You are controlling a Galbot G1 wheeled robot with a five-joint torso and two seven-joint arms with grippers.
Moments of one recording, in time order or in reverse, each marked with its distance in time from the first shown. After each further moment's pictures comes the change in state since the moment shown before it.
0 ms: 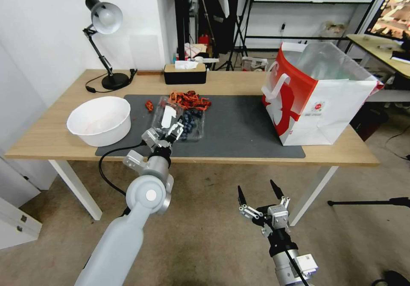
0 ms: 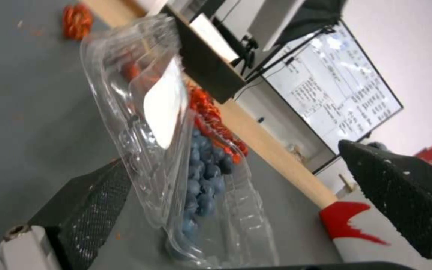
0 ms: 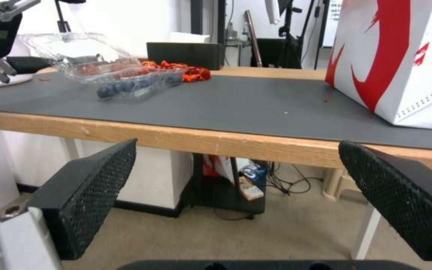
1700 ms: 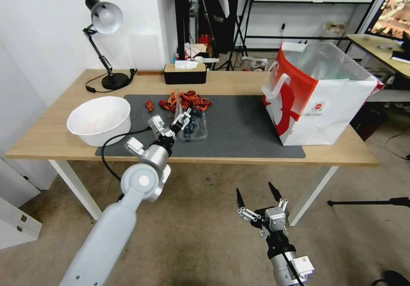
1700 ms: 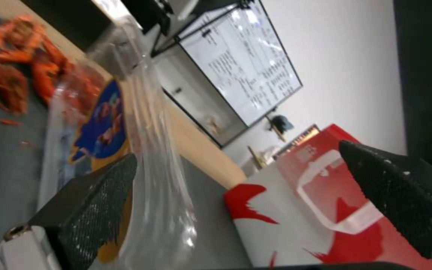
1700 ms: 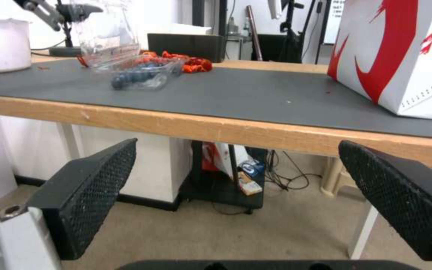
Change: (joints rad) left arm -0.142 0.064 -0.030 0.087 -0.318 0.164 0.272; right arm 0.001 0.001 -0.009 -0.024 -0.023 0.009 0.010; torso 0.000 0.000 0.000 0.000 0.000
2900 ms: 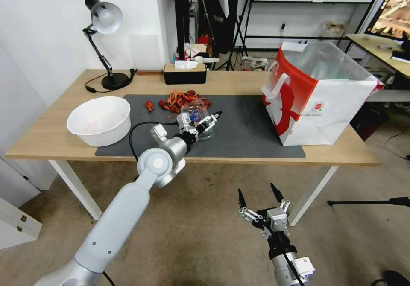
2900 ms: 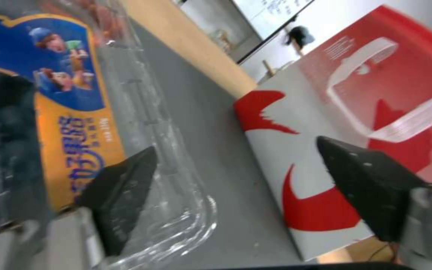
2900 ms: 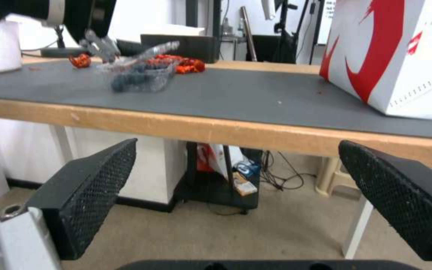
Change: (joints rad) left arm -0.161 -0.015 0.146 0.107 -0.048 0.226 -0.143; right arm 0.000 0.006 0.012 0.005 0.006 0.004 0.002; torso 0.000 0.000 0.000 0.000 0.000
